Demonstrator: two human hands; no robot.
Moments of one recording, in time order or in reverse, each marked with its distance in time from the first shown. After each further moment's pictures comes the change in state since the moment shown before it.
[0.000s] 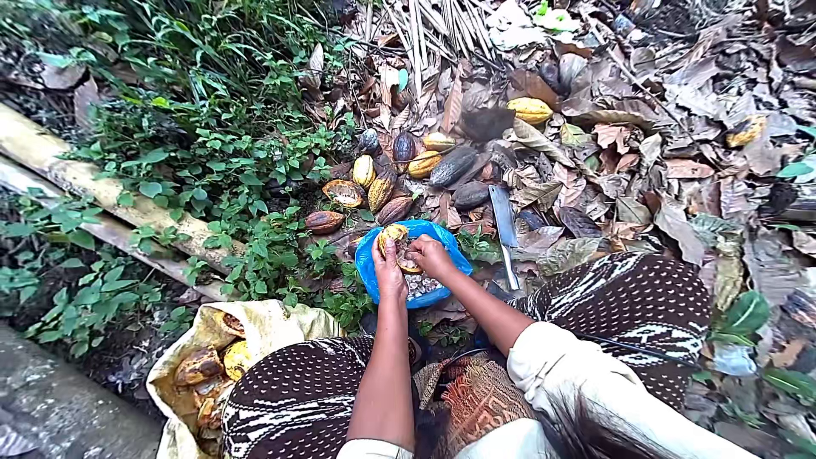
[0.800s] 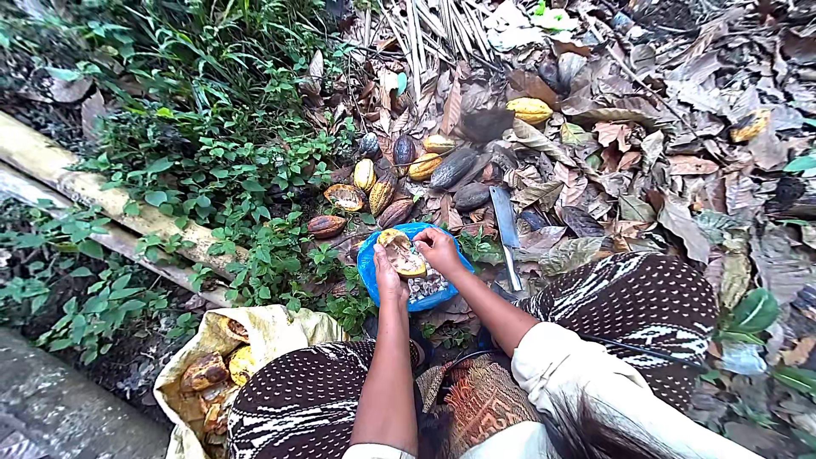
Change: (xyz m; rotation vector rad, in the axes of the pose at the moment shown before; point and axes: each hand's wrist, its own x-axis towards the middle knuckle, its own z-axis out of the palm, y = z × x) left_hand -0.001 0.009 0.003 -0.102 0.059 -0.165; right_hand 0.005 0.004 -0.010 0.123 0.232 -0.005
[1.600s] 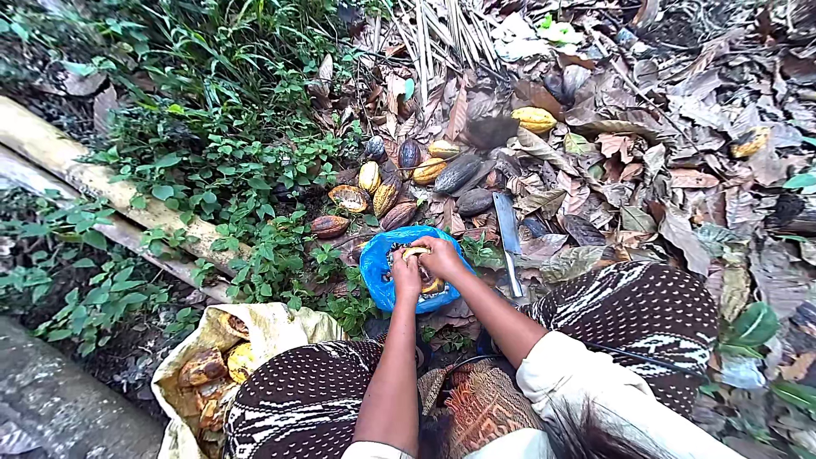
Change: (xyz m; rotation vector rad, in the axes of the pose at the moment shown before) left_hand 0.000 -0.010 0.002 0.910 -0.084 0.159; right_hand -0.003 -0.033 -0.010 -0.173 -0.240 0.183
